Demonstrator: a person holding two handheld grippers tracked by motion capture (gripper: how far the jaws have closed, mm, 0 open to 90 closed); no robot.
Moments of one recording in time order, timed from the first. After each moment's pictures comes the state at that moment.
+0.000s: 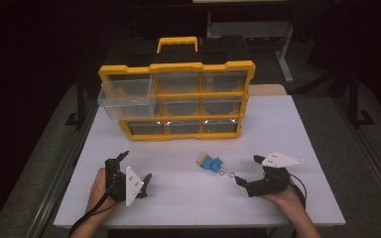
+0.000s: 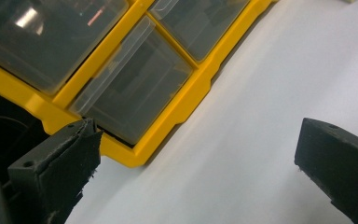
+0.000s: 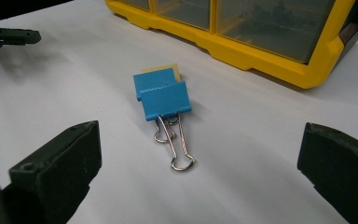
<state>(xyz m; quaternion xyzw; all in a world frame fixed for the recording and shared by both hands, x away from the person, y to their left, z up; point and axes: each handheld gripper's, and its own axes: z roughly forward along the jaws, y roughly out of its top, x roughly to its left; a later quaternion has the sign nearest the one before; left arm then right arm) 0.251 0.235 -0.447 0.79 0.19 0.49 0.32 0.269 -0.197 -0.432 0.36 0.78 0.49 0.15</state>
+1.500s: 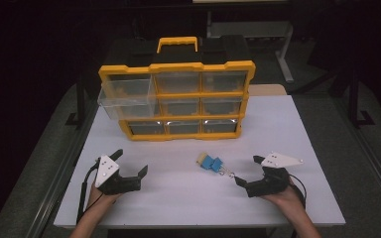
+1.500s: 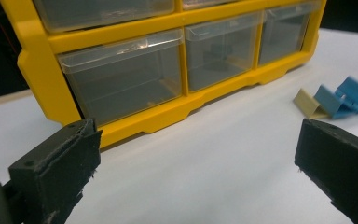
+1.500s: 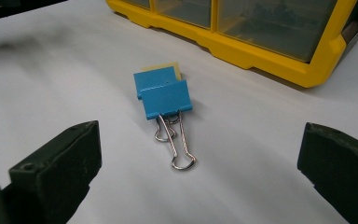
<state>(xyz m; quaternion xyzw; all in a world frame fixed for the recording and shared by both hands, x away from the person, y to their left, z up) 0.264 0.264 -0.431 0.71 0.37 0.31 0.51 0.269 -0.197 -0.433 0.36 0.78 0.48 0.15</state>
